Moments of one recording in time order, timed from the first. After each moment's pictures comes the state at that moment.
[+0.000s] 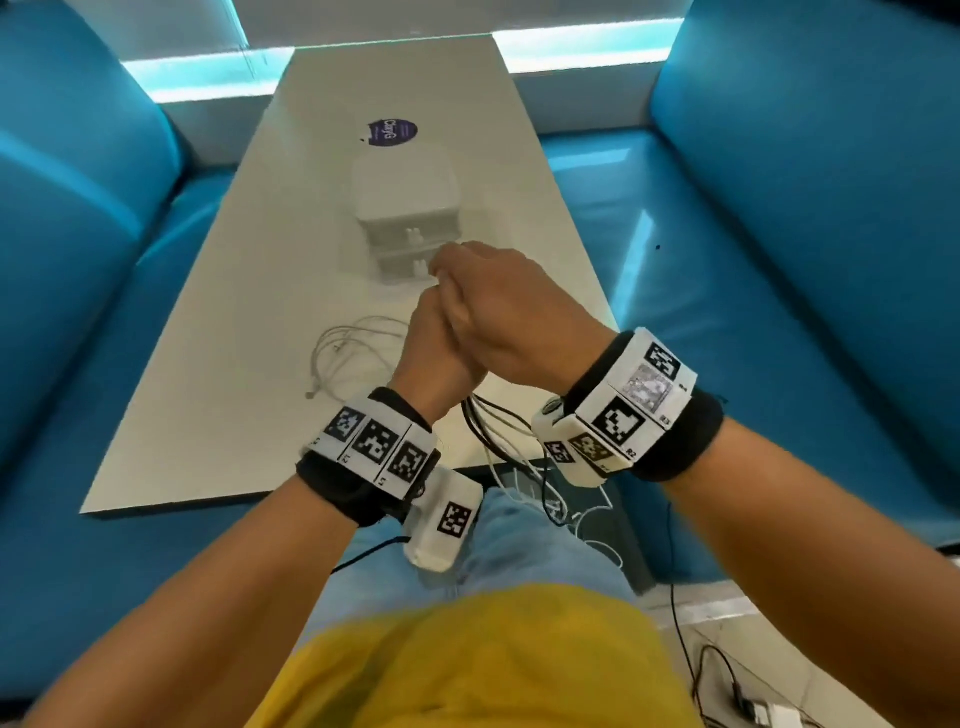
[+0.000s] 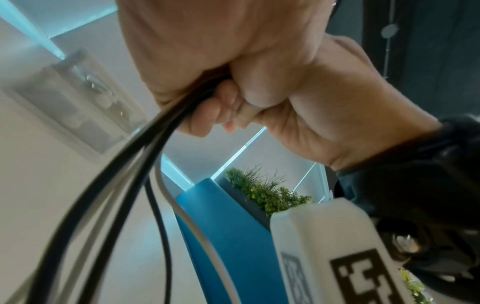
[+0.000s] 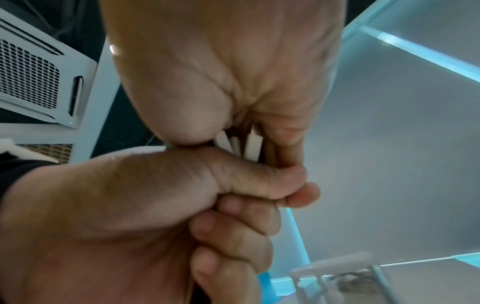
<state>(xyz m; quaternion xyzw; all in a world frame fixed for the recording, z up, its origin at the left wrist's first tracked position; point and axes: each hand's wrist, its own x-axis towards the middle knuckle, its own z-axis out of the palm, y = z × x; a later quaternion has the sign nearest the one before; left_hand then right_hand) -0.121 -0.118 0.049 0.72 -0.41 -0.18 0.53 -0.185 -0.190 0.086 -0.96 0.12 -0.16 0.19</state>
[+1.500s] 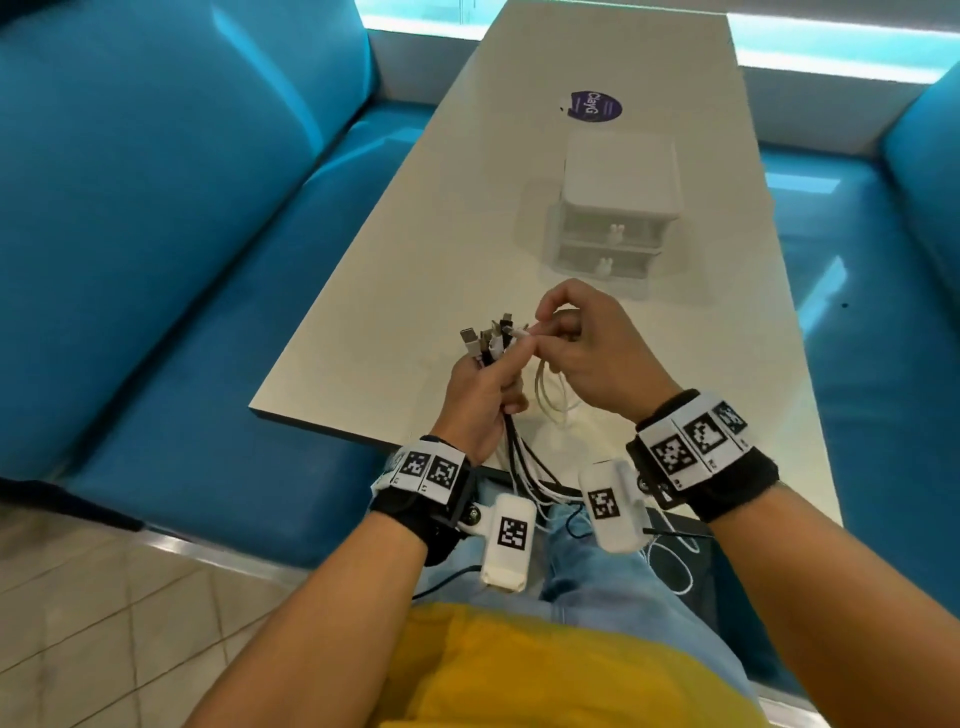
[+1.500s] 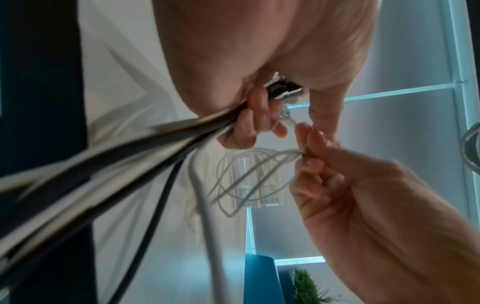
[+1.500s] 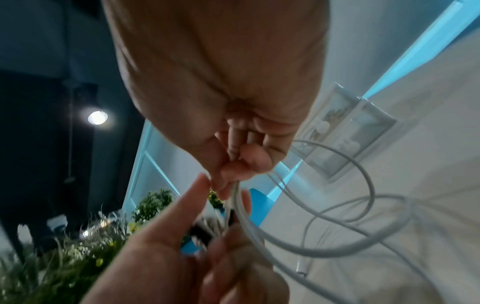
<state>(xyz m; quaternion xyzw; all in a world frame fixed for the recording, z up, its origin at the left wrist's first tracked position) -0.049 -0.037 -0.032 0.53 -0.04 -0.31 0.79 -0.094 -0.161 0.015 -0.84 0.14 -0.09 0.52</state>
